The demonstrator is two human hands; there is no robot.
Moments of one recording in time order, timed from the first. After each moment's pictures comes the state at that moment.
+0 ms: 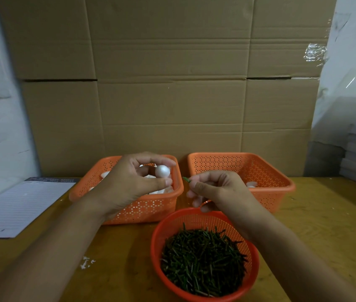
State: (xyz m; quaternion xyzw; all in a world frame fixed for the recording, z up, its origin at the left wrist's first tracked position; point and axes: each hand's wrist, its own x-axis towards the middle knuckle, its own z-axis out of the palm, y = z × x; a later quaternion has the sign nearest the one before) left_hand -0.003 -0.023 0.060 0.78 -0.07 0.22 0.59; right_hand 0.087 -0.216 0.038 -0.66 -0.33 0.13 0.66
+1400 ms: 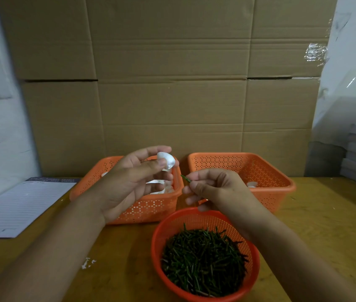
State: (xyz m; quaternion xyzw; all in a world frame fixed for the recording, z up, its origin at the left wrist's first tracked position) left_hand 0.000 -0.019 0.063 0.65 -0.07 0.13 0.75; right_hand 0.079 -0.216 0.044 -0.65 -0.34 0.15 0.66
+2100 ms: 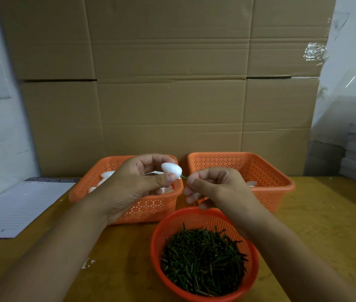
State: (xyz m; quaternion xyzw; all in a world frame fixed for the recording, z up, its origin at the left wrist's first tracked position) left_hand 0.000 -0.023 0.057 0.73 -0.06 0.14 0.66; right_hand 0.077 -0.216 0.046 -0.66 -0.34 0.11 0.65
